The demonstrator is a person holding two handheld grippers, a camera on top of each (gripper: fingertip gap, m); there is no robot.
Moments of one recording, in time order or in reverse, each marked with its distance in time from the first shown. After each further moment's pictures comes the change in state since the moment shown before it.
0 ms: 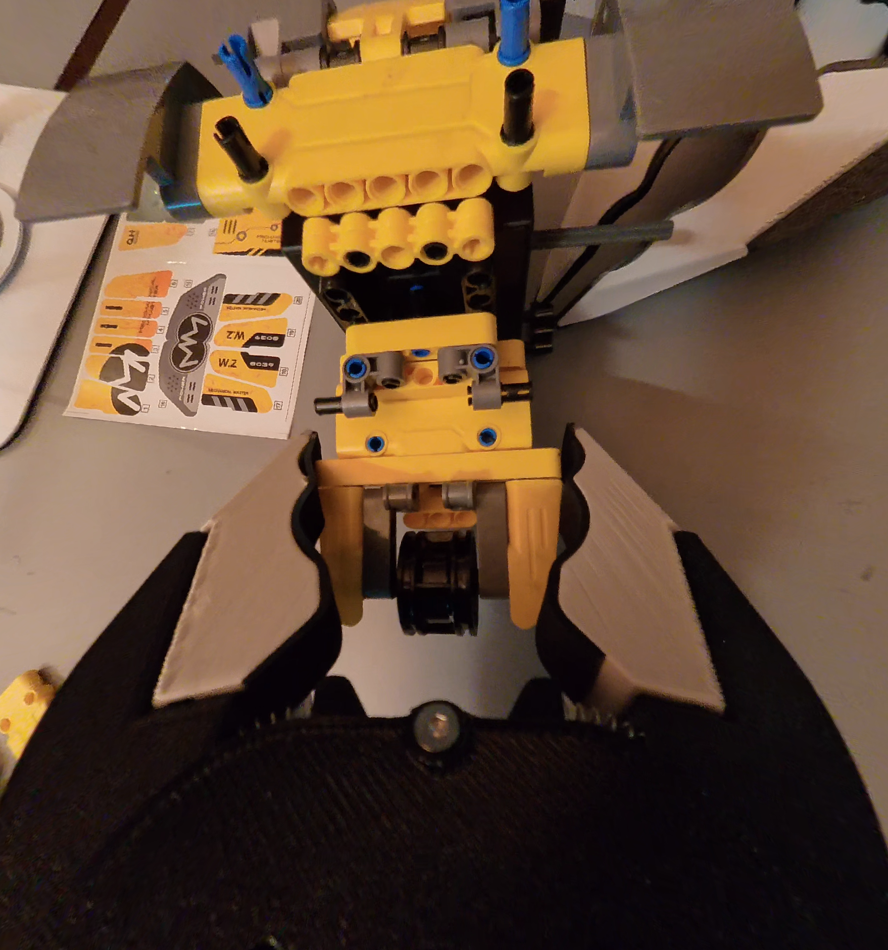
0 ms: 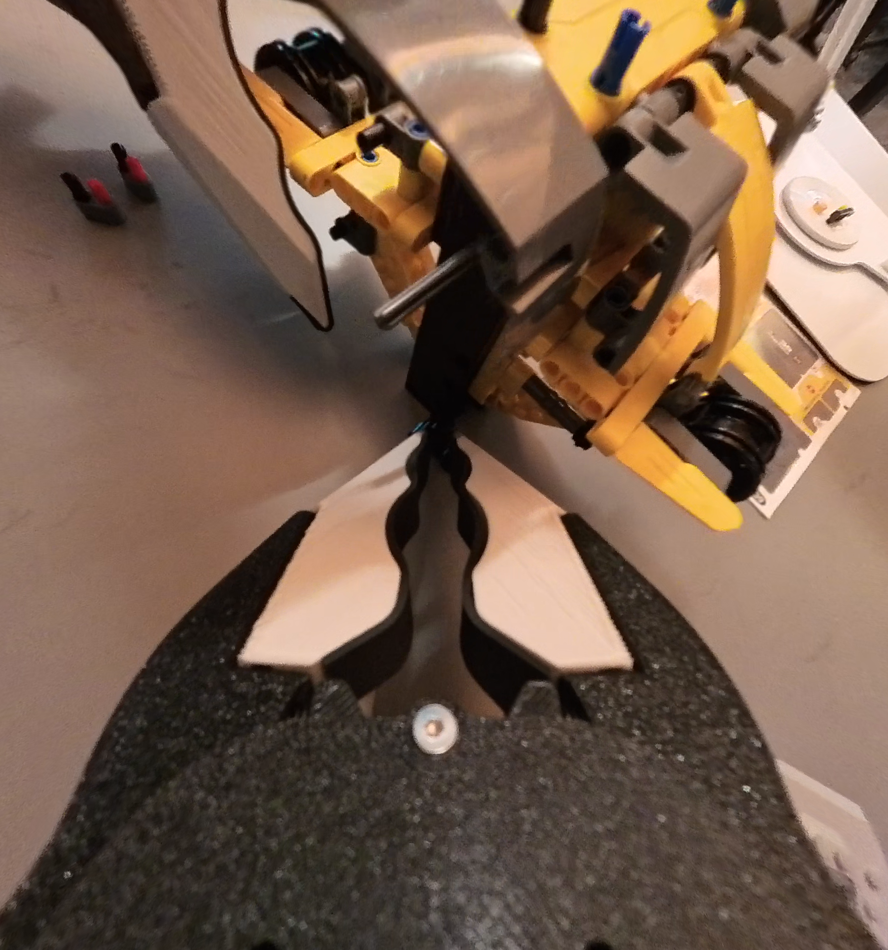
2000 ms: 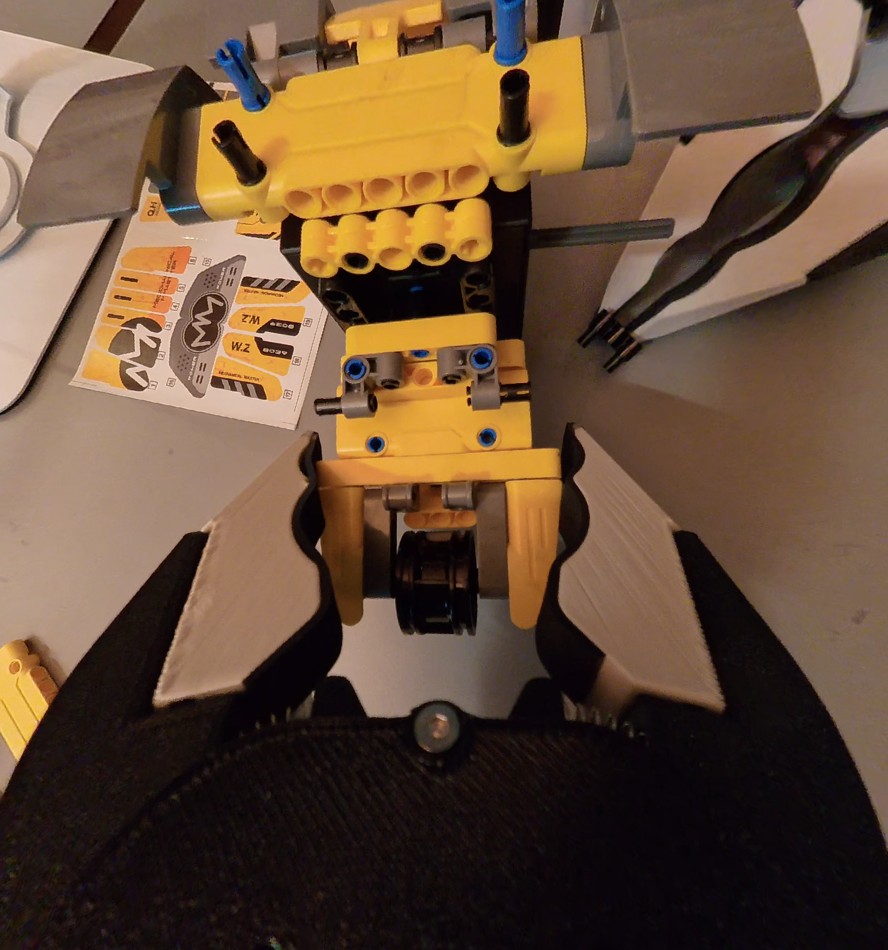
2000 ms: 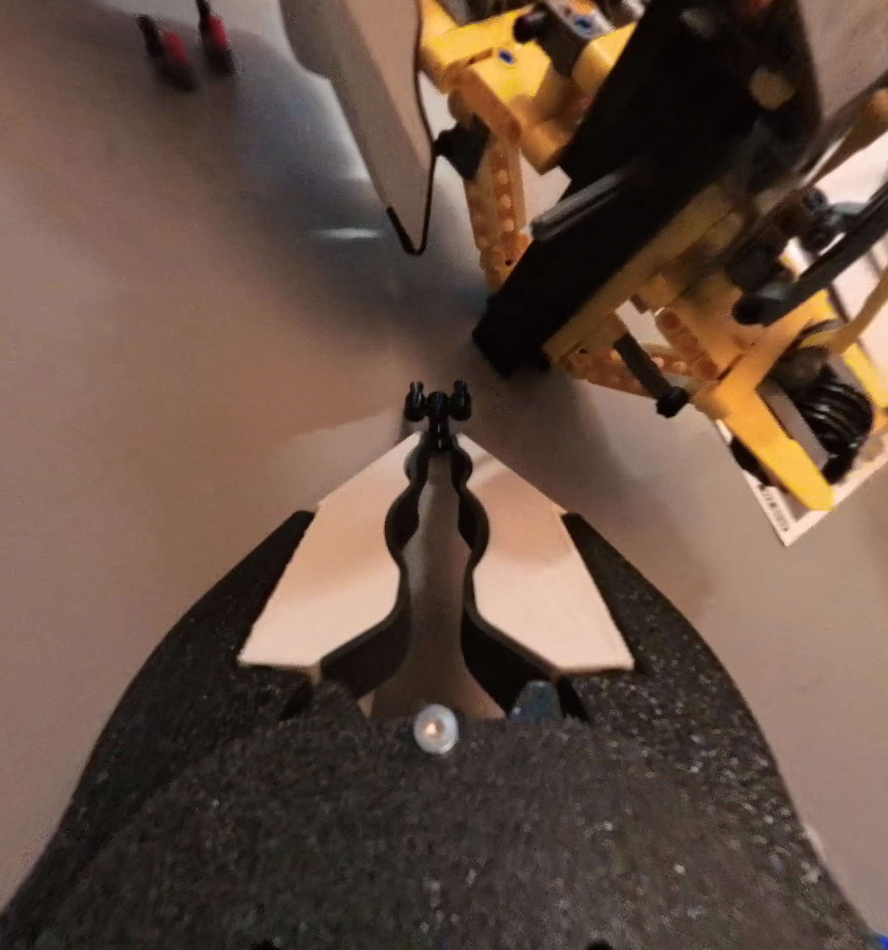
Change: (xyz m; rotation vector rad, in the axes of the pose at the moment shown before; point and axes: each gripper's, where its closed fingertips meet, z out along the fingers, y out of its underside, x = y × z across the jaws) left arm -0.001 0.001 0.000 -0.014 -0.041 -0.078; right arm -0.012 0.023 -0.006 -0.058 -0.115 -0.182
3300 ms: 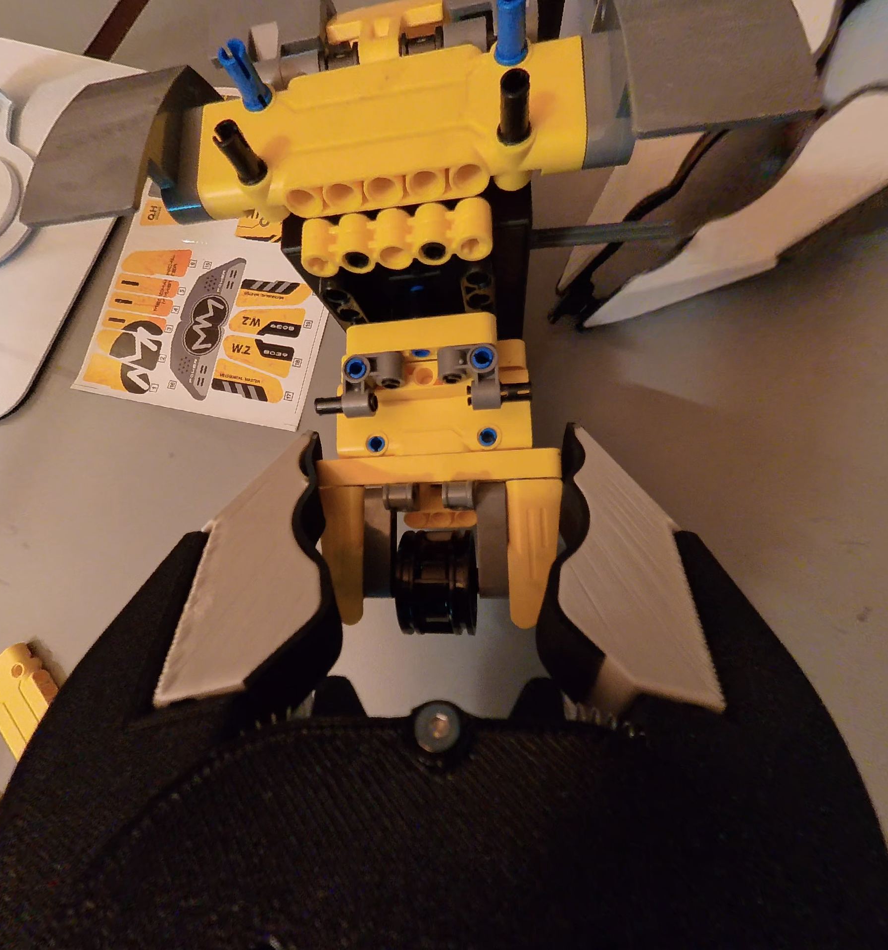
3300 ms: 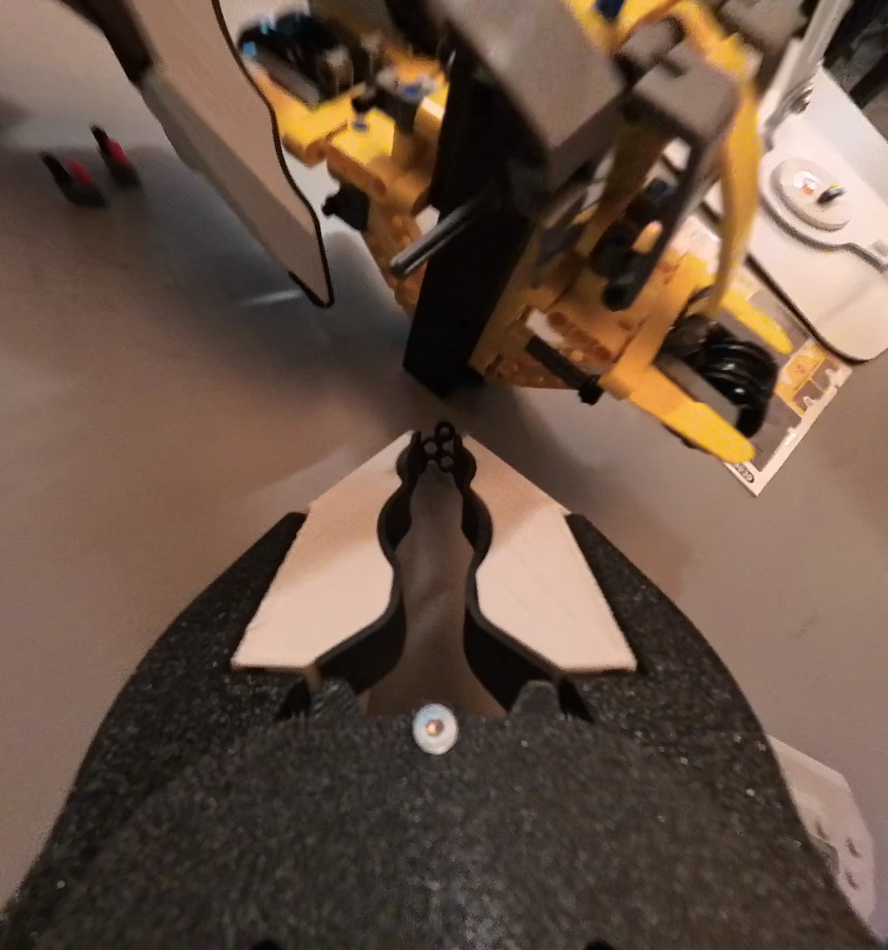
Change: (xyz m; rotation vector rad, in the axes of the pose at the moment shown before) left arm -0.001 -0.001 0.000 0.005 0.002 0.007; right arm 0.022 -0.008 0.000 0.044 0.123 0.190
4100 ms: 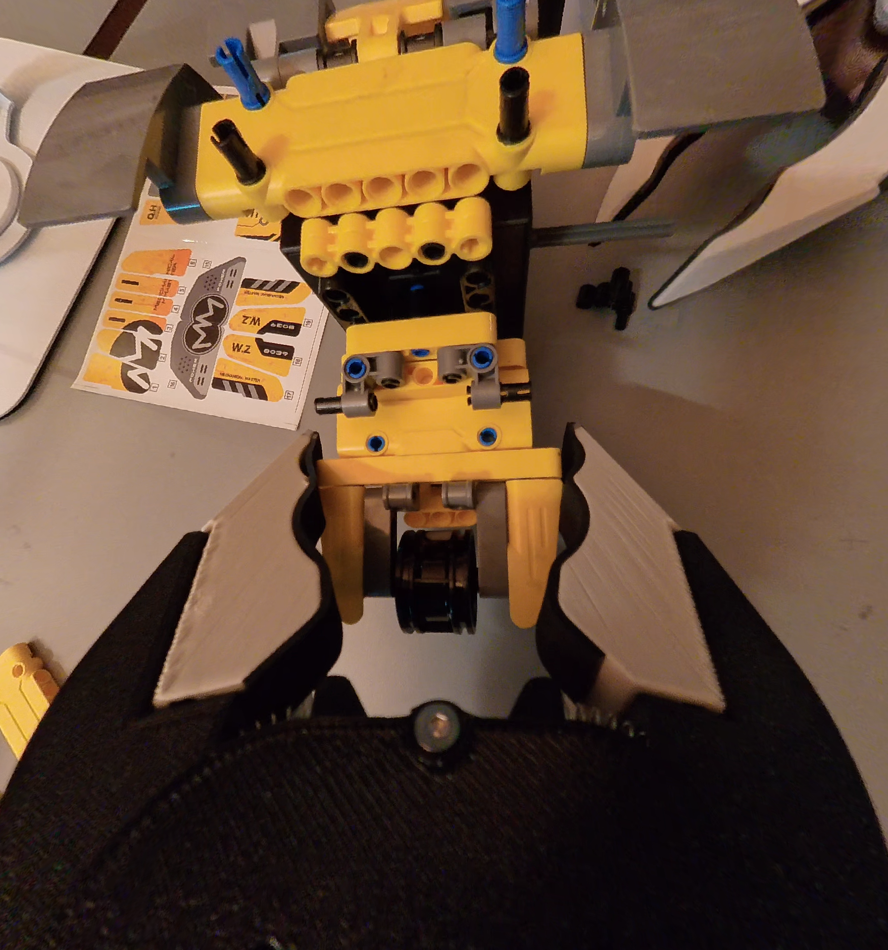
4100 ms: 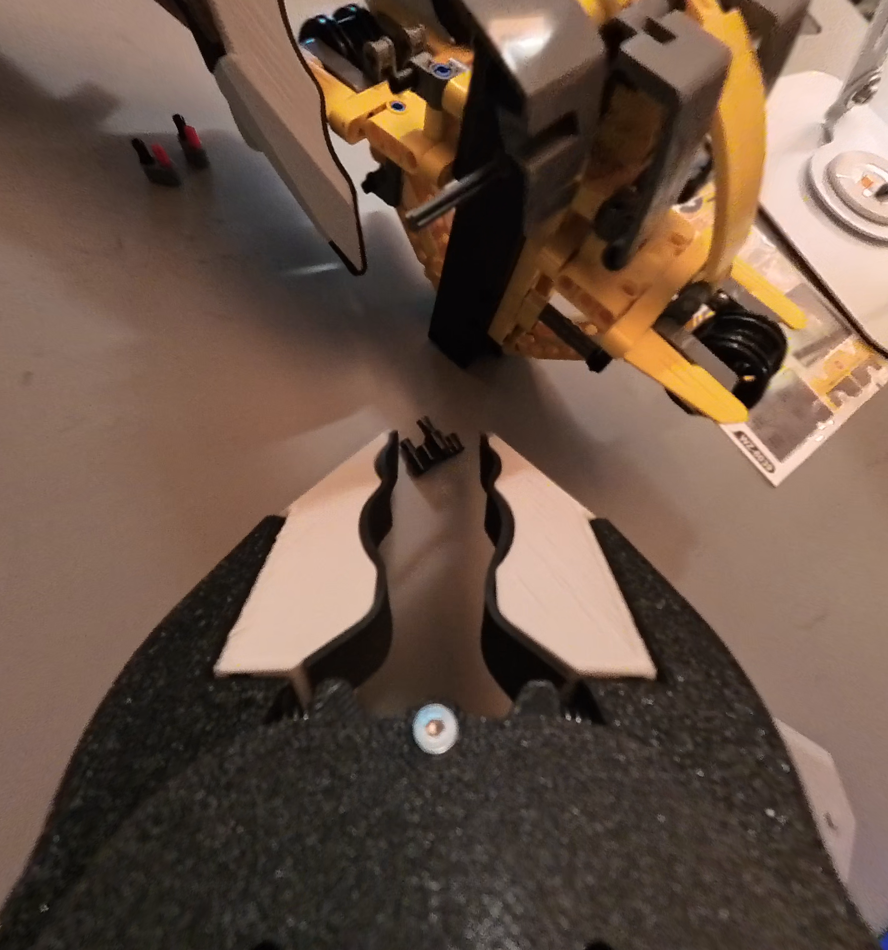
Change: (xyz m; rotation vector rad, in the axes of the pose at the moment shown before) left arm 0.000 0.001 0.000 -0.001 0.001 0.002; right arm -0.005 0.007 -0.021 0.015 -0.123 -0.001
